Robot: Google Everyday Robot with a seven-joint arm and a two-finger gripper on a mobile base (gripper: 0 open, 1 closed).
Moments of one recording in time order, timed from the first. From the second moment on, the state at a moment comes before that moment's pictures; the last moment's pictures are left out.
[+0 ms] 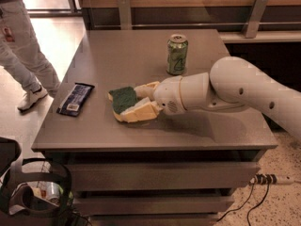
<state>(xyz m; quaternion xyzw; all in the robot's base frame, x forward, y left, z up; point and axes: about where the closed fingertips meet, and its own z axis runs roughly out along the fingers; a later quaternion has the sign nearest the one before) 0.540 0.034 0.831 -0.49 0.69 0.32 0.43</state>
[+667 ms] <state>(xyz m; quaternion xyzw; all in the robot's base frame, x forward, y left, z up) 0.538 0.038 0.831 -0.49 0.68 0.32 0.43</state>
